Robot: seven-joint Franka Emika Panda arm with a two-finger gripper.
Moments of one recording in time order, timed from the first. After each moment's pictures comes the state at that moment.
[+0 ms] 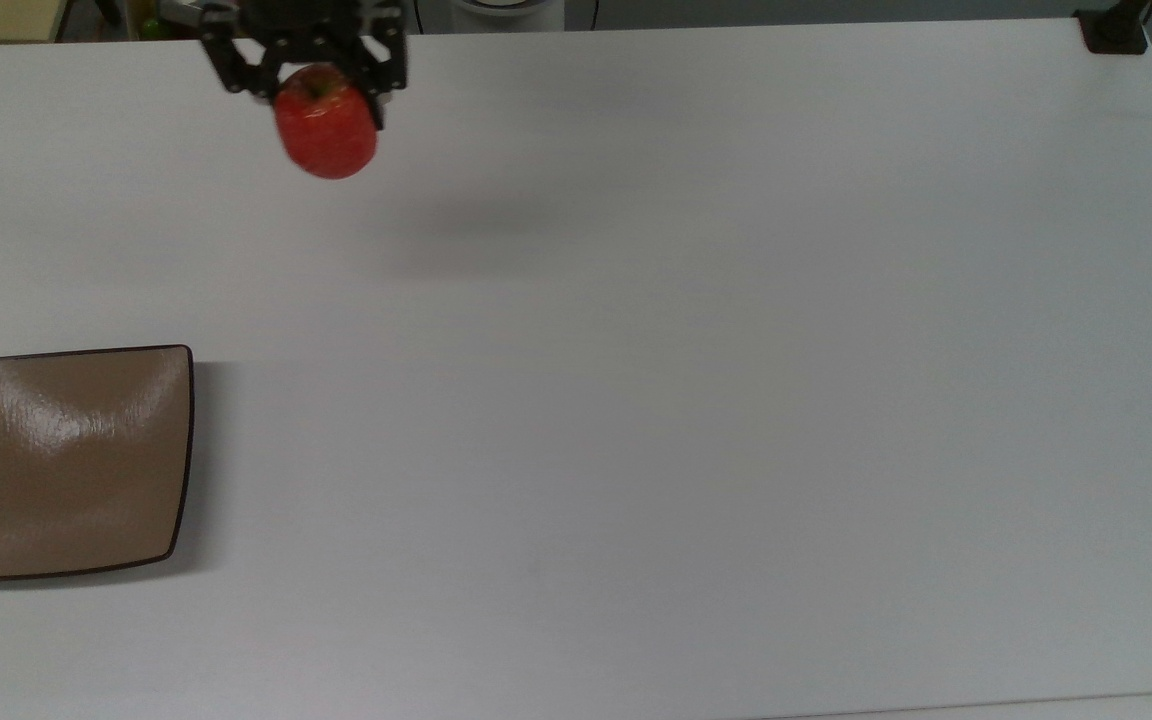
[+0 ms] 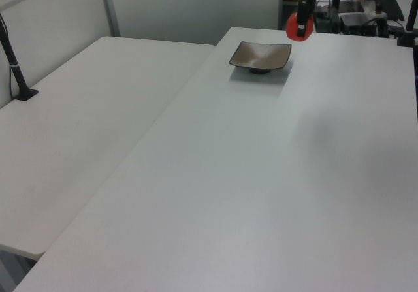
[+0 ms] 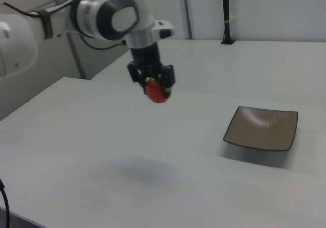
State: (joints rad) arm -0.03 0.13 -0.06 -1.57 0.02 1.77 -0.20
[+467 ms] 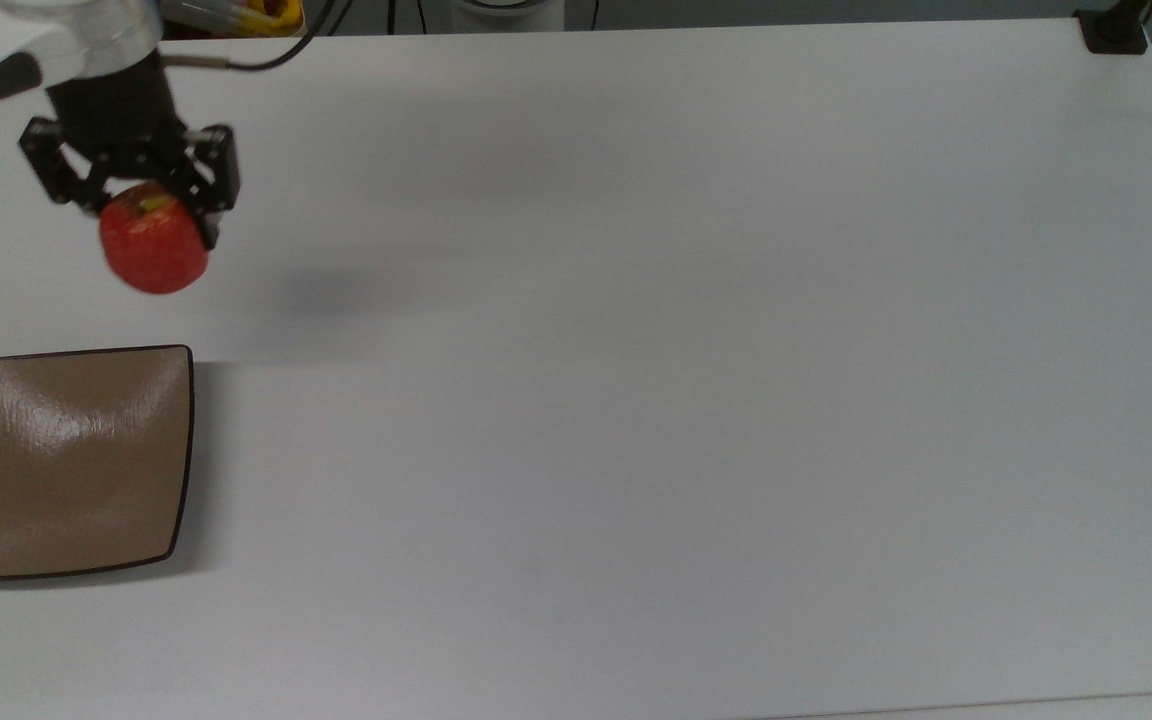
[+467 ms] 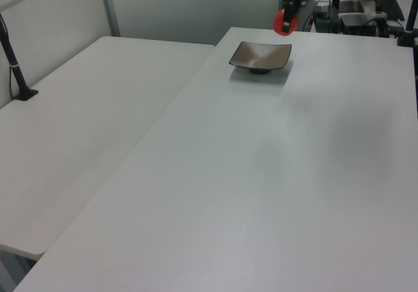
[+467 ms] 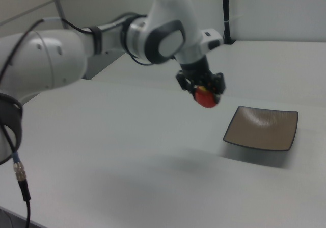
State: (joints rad) arm -0.19 0.35 -0.07 -1.44 0.04 2.04 -0.33
